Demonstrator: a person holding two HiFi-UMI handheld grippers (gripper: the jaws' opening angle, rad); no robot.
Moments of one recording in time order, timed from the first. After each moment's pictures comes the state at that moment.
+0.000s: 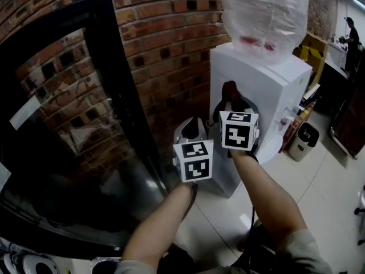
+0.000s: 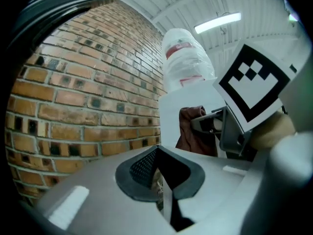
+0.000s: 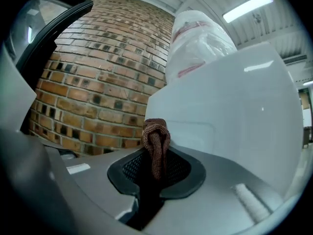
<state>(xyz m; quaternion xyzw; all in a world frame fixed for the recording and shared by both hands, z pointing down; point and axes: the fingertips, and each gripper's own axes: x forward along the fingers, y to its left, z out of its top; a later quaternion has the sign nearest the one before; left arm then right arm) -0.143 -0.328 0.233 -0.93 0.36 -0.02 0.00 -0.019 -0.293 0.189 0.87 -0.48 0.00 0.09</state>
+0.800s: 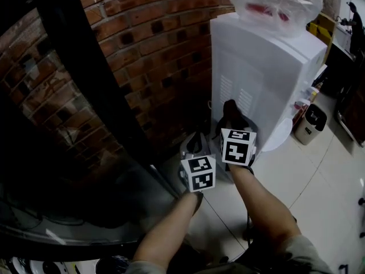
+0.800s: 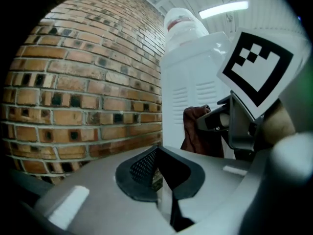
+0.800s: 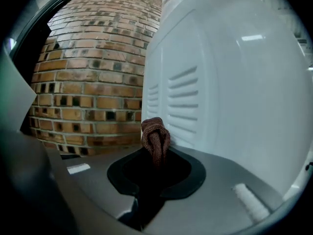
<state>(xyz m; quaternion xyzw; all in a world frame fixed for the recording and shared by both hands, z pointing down) -0.135 -0.327 0.389 -0.93 0.37 -0.08 -0.03 -0.011 -0.286 0.354 0.87 -0.47 0.11 0.10</state>
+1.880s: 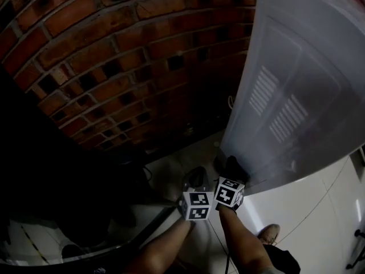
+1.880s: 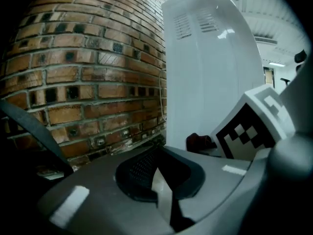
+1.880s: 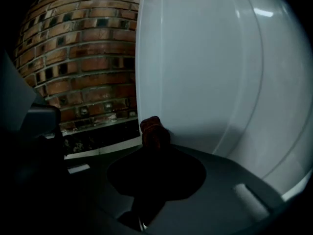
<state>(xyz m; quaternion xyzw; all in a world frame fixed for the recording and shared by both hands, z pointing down) -0.139 -0.336 0.633 -0.91 0.35 -0.21 -0.07 -0.012 -0.278 0.693 0.85 -0.41 0.28 0.17</state>
